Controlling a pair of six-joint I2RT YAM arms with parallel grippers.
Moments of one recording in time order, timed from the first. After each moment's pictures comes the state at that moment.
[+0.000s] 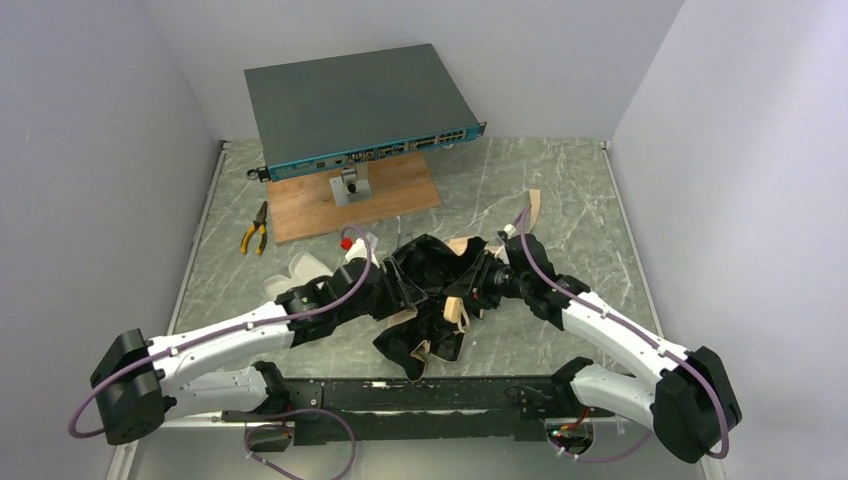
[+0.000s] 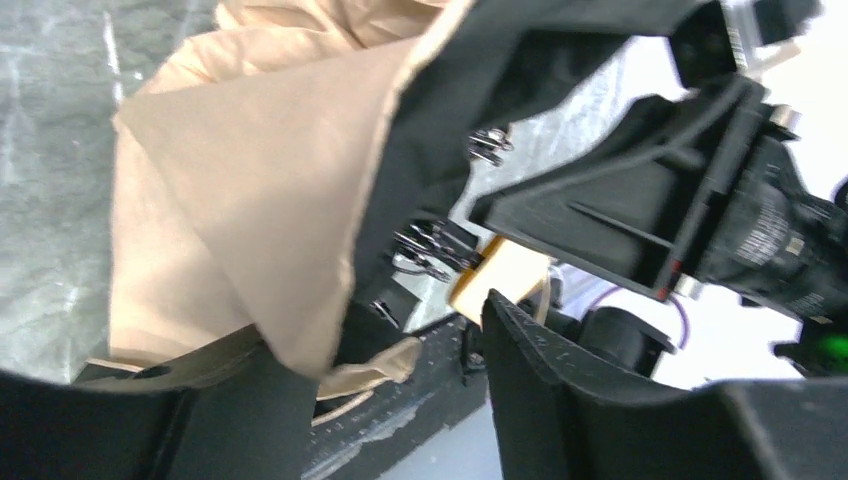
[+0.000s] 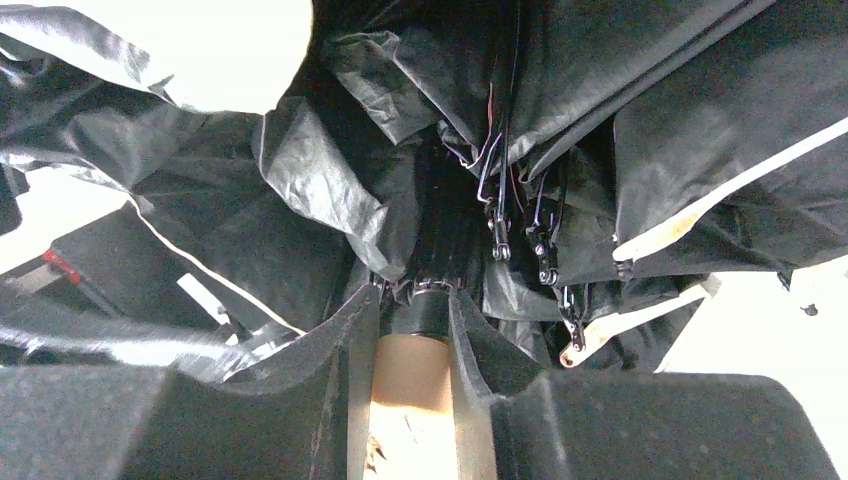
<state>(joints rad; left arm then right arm) -0.98 1.05 0.67 -0.19 -0.11 -1.20 0.56 1.05 0.56 -0.17 -0.40 1.09</state>
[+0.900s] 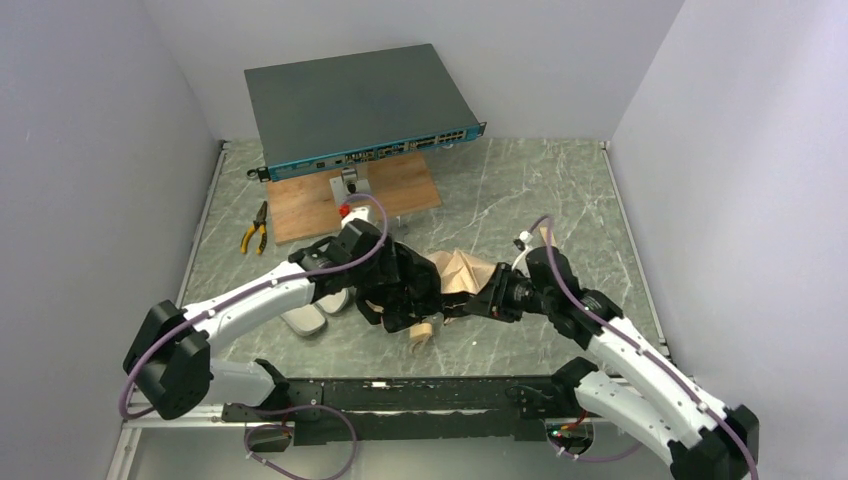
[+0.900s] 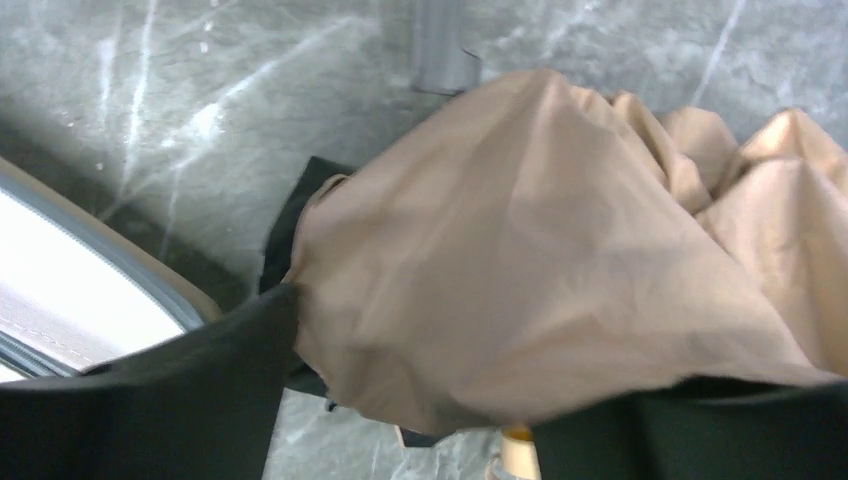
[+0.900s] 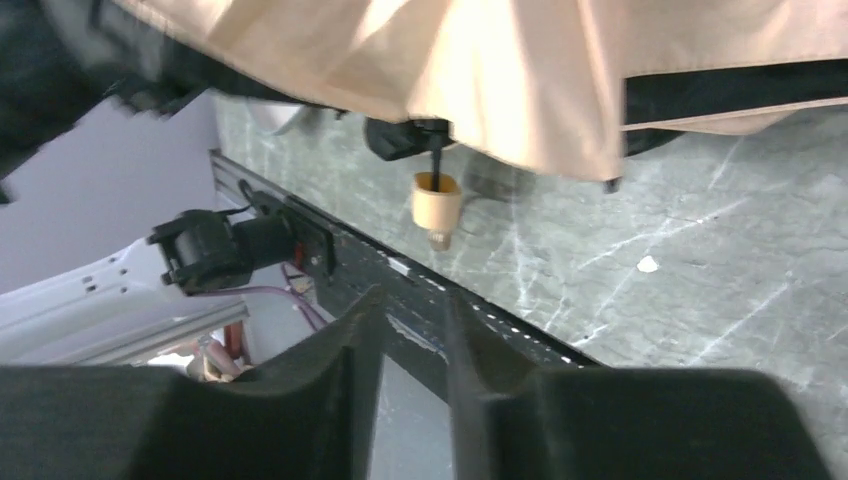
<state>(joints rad) -0.70 1.31 0.84 -0.39 -0.19 -0.76 0.56 0.73 0.59 -0.51 -0.34 0.93</state>
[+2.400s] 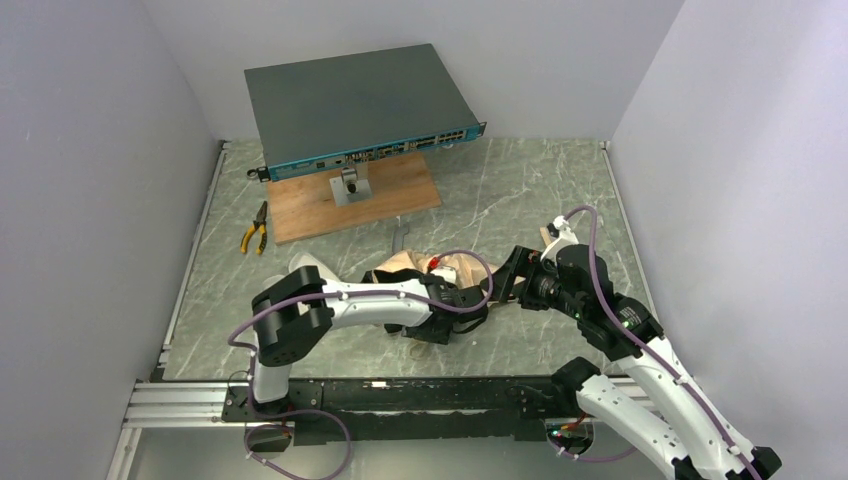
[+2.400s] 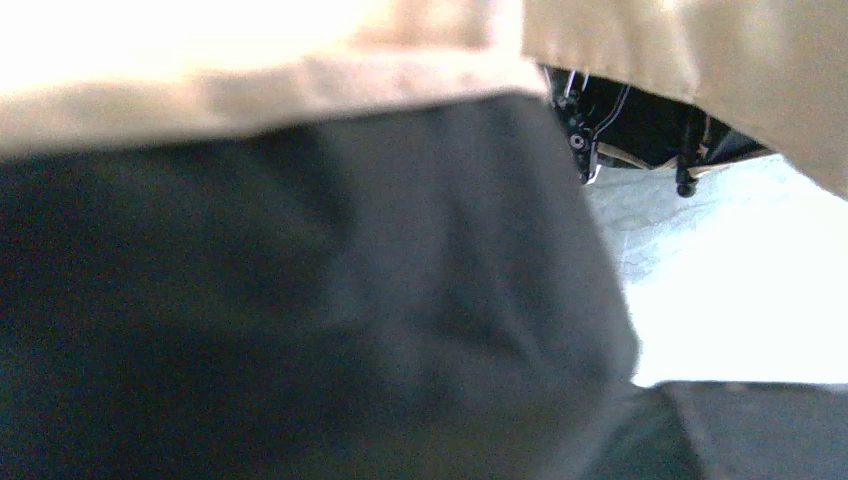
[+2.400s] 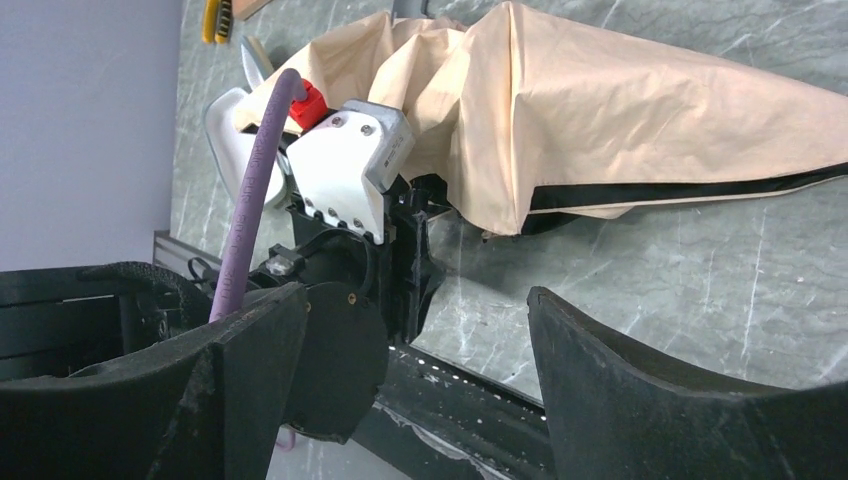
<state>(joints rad) -1.24 1.89 1.34 -0.93 -0.39 -1.07 0.56 0.62 0.78 -0.70 -0.10 0.74</state>
